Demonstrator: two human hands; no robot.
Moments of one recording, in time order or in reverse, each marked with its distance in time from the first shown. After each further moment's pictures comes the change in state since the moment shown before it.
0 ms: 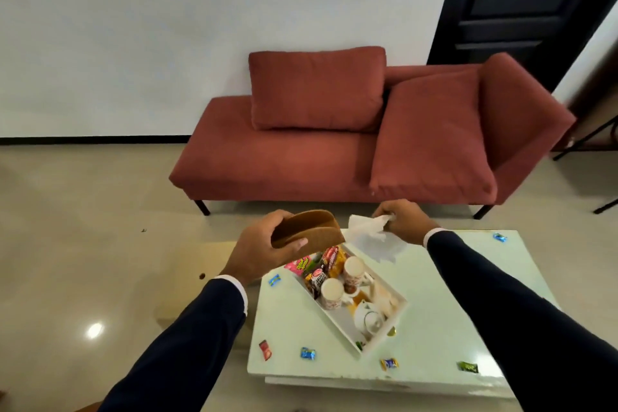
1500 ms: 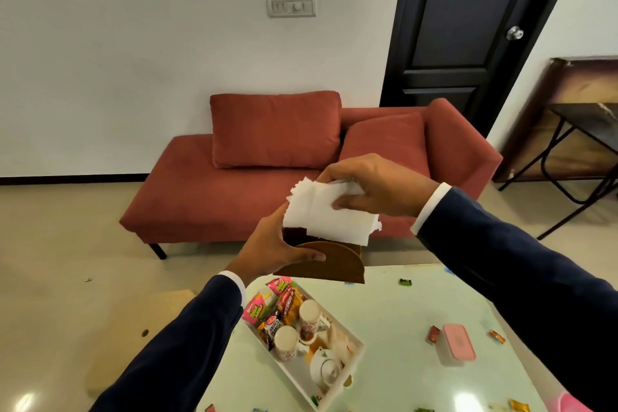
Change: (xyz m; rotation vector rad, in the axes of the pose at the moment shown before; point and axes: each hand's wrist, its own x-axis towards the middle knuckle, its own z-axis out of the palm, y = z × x) left_hand 0.111 0.138 0.046 -0.373 -0.123 0.064; right_hand -0.045 -0.088 -0.198 -0.299 0.037 -0.641
